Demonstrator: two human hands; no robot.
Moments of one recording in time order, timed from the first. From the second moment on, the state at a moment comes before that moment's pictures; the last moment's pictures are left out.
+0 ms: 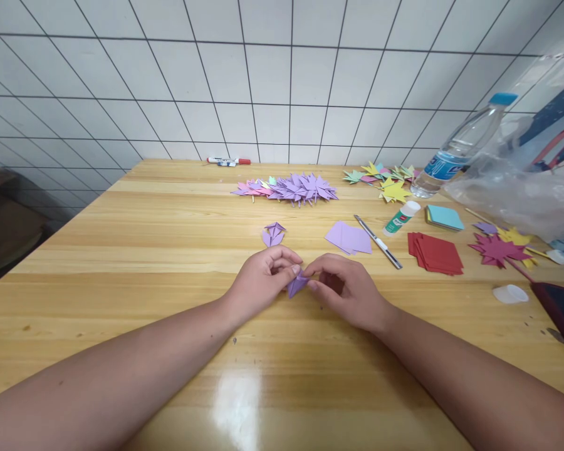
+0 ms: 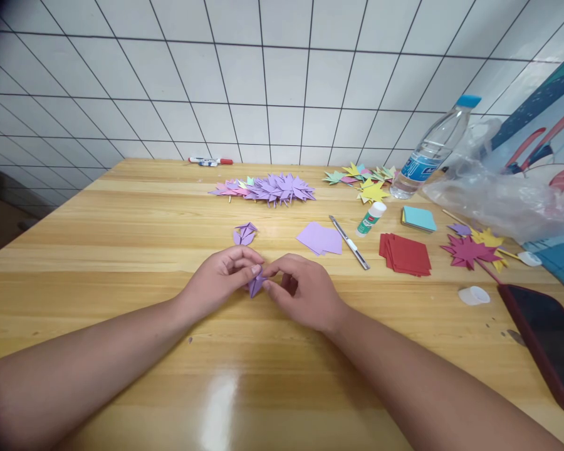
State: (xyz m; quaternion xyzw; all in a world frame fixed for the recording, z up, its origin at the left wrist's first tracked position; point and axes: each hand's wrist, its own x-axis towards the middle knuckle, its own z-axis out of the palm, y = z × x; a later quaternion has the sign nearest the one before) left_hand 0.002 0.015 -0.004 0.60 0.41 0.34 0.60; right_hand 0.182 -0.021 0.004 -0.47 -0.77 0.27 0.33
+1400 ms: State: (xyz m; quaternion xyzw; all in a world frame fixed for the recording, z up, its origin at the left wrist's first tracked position) left_hand 0.002 0.012 -0.004 0.68 0.40 0.27 0.55; right_hand 0.182 -0.017 -0.009 -0.50 -0.74 0.31 0.32
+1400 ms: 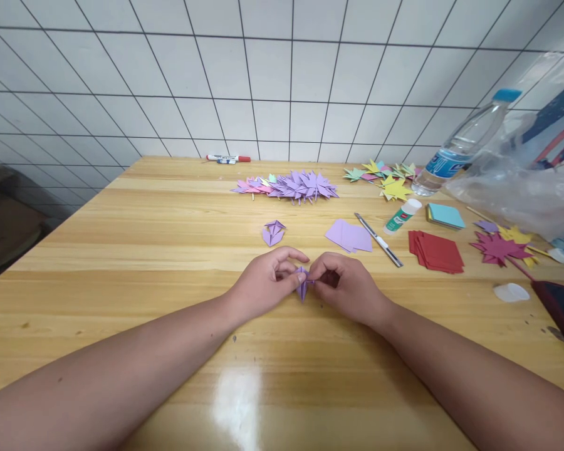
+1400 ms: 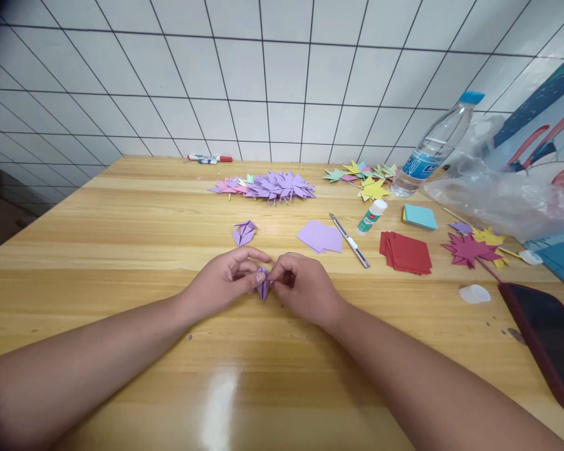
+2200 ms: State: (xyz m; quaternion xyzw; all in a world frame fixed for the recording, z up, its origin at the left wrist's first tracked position) left_hand 0.002 0.013 -0.006 0.66 0.38 0.28 0.59; right_hand 0.181 -0.014 -0.010 -0.48 -0.72 0.35 0.34
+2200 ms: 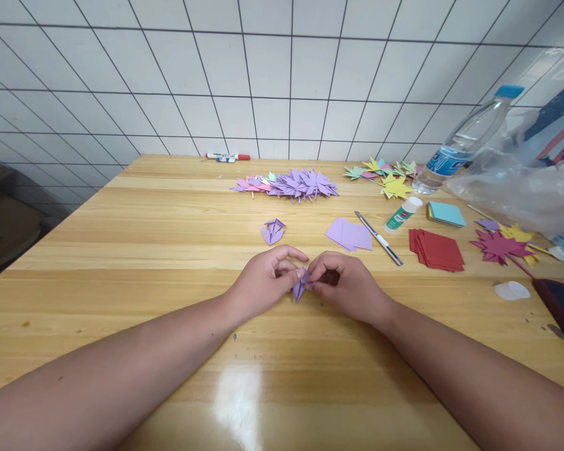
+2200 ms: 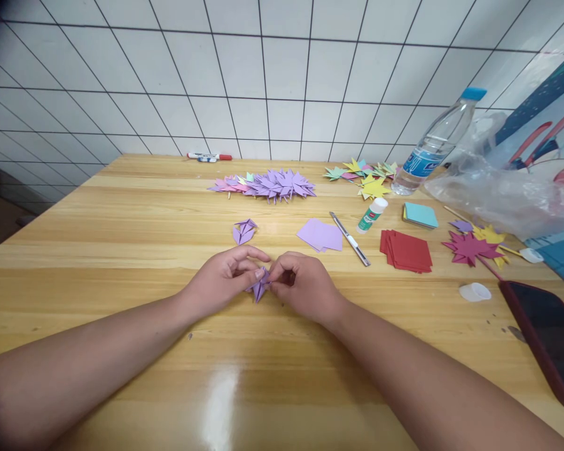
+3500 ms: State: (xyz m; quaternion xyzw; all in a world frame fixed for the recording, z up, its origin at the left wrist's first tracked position) left_hand 0.000 0.018 0.001 0.59 0.41 0.31 0.62; right_hand 0.183 -0.014 -0.002 -0.45 -0.73 0.37 0.35
